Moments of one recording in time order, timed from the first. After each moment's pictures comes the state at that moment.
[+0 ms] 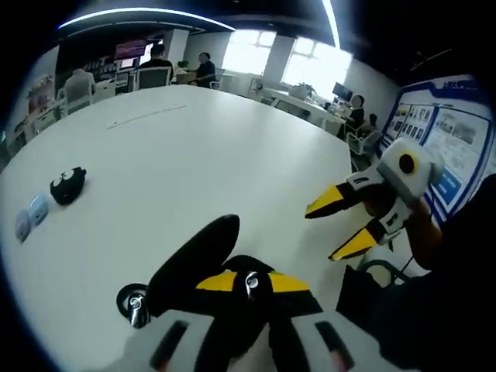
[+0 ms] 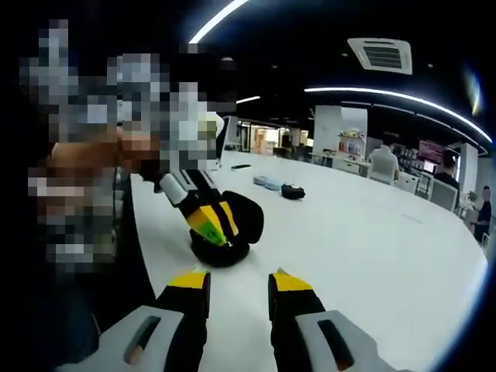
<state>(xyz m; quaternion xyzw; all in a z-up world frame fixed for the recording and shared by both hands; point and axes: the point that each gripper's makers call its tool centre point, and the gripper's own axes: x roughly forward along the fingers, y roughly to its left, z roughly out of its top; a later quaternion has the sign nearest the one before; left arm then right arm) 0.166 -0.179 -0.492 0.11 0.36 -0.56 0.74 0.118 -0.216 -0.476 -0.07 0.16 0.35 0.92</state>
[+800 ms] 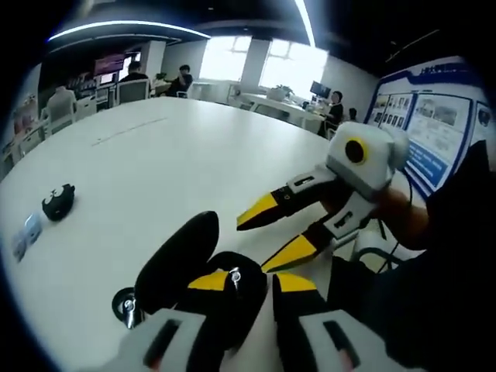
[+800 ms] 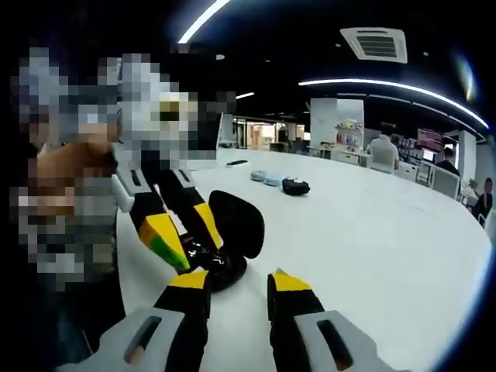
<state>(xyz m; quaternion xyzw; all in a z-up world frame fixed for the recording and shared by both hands) 0.151 -0.174 -0.487 0.12 0.32 -0.60 0.72 0.155 -0.194 -0.493 -0.05 0.18 0.34 0.92</state>
